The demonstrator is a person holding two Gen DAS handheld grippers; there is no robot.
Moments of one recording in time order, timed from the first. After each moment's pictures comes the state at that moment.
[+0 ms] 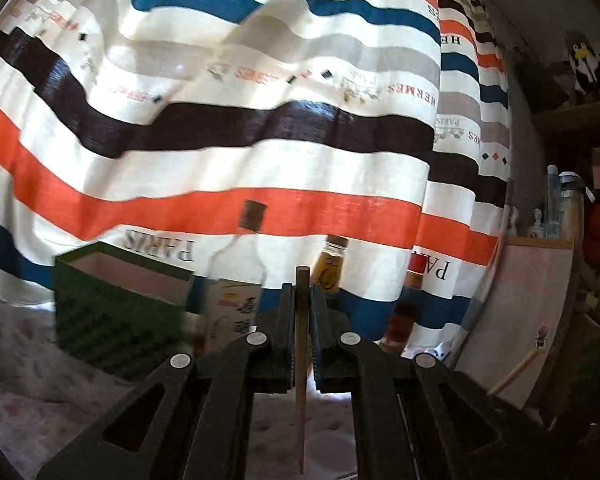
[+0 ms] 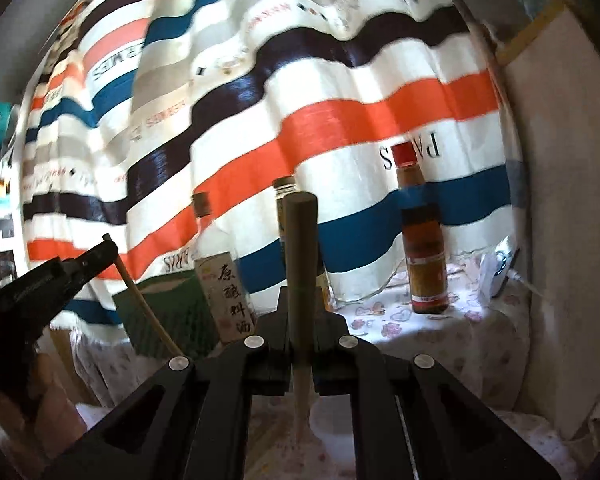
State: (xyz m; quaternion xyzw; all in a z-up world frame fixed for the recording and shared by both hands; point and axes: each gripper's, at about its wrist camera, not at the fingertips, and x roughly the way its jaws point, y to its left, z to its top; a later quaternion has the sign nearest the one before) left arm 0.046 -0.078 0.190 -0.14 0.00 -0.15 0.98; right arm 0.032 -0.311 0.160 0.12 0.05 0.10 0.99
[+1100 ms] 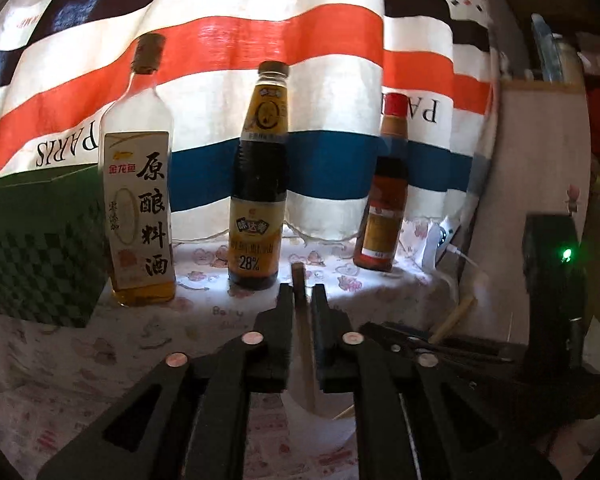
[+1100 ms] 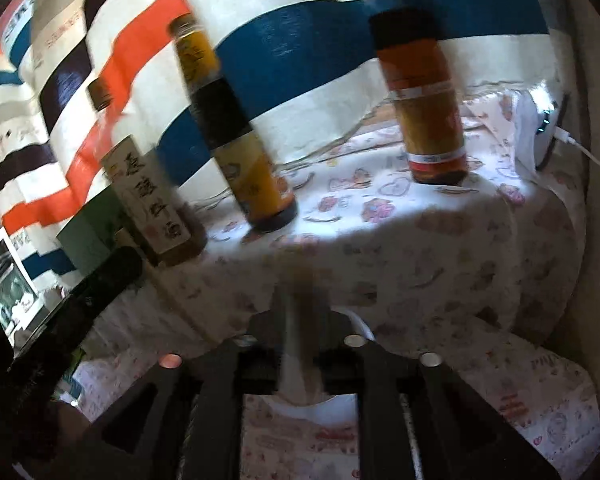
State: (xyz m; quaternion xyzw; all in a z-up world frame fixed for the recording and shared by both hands) left arm 0.117 -0.164 0.102 -0.02 0.14 -0.20 0.97; right arm 0.154 -0.341 0.078 0.15 0.26 0.14 0.94
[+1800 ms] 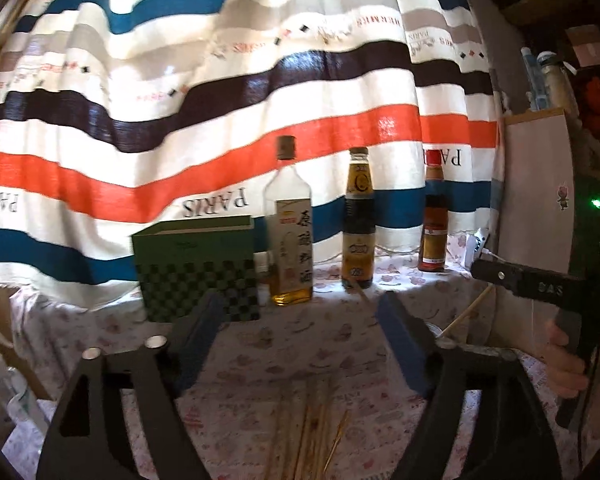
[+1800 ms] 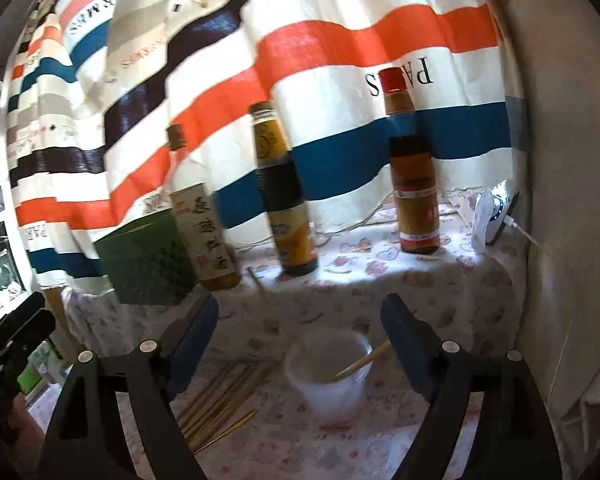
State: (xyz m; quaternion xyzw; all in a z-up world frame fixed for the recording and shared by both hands) left arm -0.029 -0.044 0.122 0.02 0.05 -0.08 1.00; right arm 0.041 -0.317 0.129 0.09 0.15 0.10 0.98
